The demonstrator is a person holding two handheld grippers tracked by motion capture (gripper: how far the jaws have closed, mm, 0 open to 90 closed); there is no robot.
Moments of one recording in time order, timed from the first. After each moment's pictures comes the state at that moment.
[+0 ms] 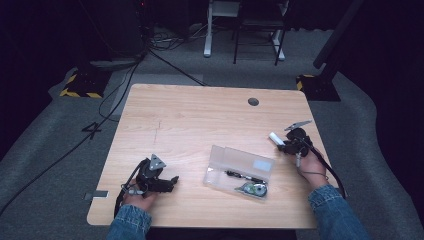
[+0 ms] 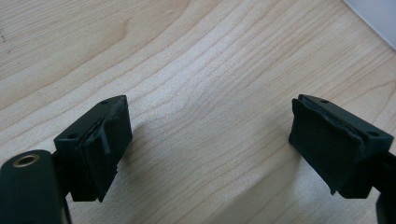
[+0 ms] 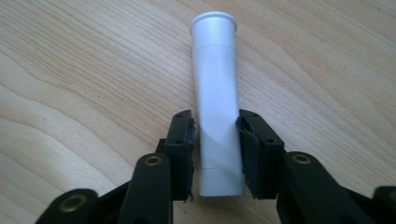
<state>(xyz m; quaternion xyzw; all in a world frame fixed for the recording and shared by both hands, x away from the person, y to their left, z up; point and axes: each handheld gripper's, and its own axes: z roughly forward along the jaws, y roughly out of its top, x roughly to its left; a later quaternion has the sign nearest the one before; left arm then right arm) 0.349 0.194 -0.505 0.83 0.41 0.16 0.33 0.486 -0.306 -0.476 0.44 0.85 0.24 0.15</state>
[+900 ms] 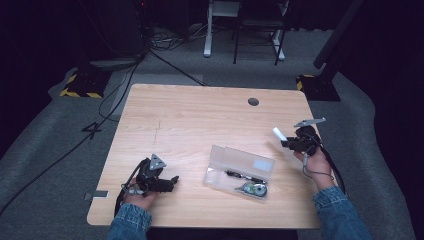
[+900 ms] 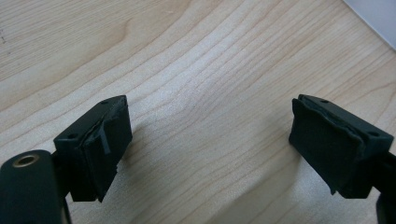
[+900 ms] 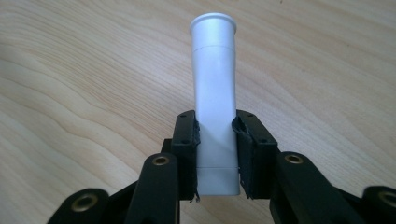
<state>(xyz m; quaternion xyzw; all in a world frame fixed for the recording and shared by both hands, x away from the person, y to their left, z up) 0.351 0.193 -0.505 0.83 0.41 0.16 0.33 0.471 -0.321 -0.444 0.44 0.83 0.31 0.14</state>
